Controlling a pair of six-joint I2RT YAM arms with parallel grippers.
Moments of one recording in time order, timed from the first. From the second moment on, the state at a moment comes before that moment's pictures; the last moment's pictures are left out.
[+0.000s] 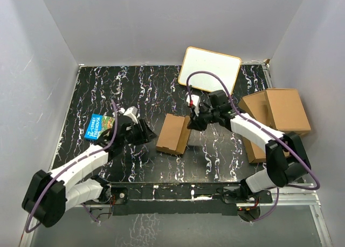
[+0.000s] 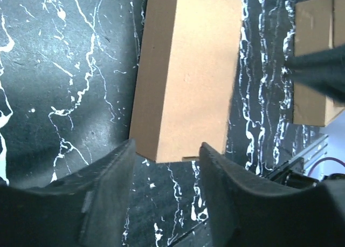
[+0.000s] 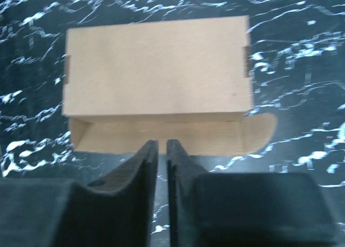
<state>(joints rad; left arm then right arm) -0.55 1.08 0.51 -0.08 0.16 -0.75 0.42 1.44 0.87 -0.21 -0.76 -0.49</state>
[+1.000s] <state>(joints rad) -0.57 1.30 0.34 0.19 0.33 -0.90 0.42 2.00 1.44 -0.47 -0.58 -0.70</state>
